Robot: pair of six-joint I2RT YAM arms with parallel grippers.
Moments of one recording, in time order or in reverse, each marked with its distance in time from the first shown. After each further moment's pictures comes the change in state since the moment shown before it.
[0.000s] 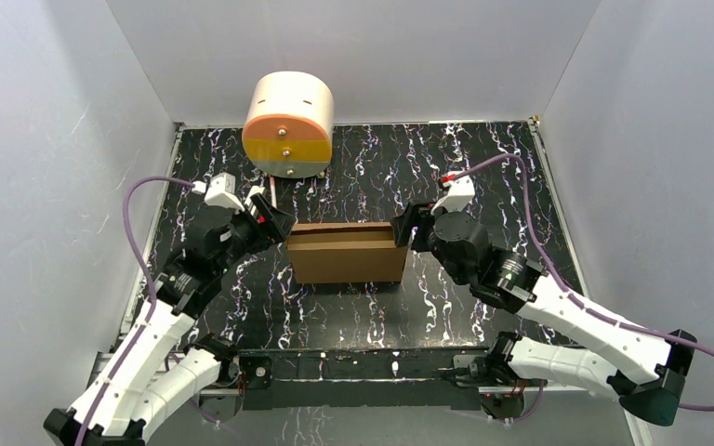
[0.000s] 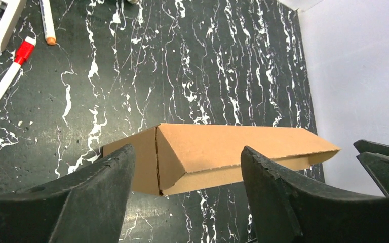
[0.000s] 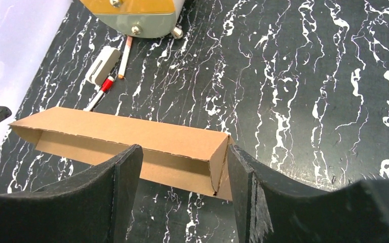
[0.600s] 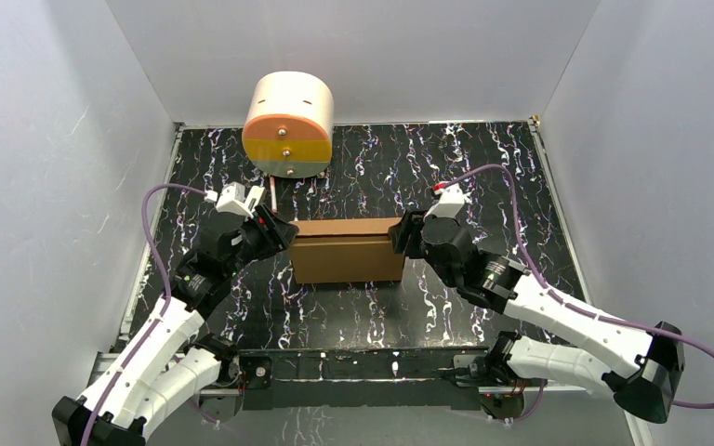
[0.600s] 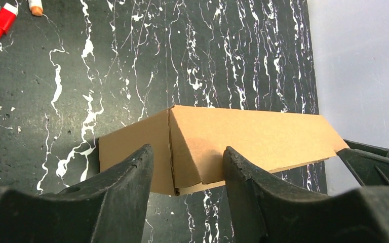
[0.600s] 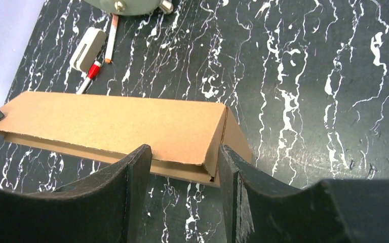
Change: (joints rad) left arm 0.000 0.042 -0.121 0.109 0.031 -0.041; right arm -0.028 0.058 -0.098 0.069 -0.023 0.072
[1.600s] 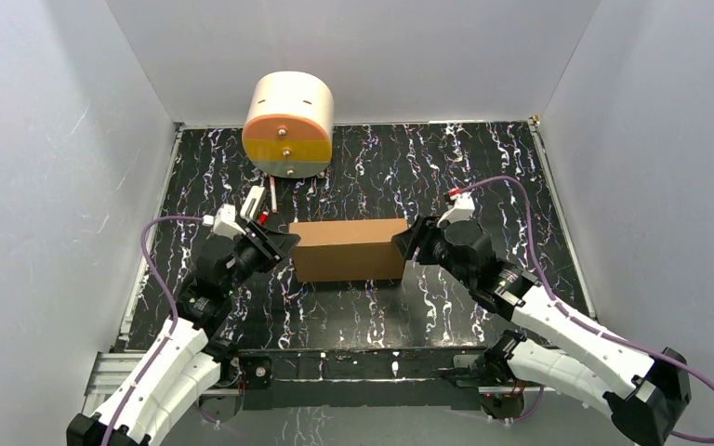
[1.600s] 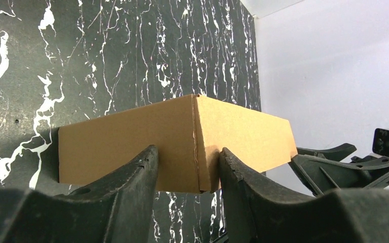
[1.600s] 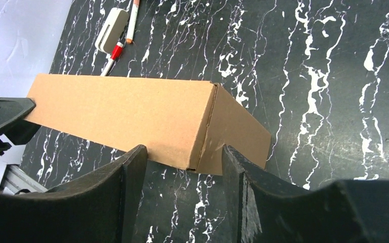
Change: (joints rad) left arm 0.081 -0.126 -0.291 0.258 0.156 -0.220; right arm -0.161 -0.110 -0.183 0.115 -0.292 0.061
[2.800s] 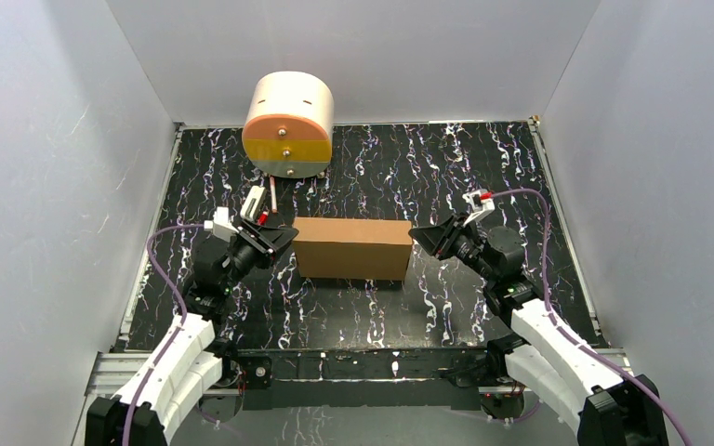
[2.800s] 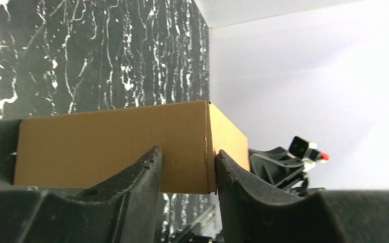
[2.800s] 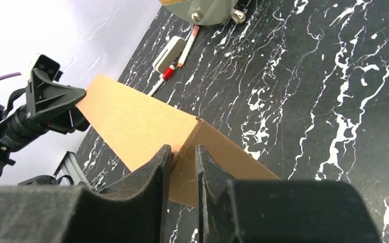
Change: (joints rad) left arm 0.132 0.080 -0.121 0.292 0.207 -0.216; right arm -0.426 -0.040 -0.285 0.475 -0.600 -0.016
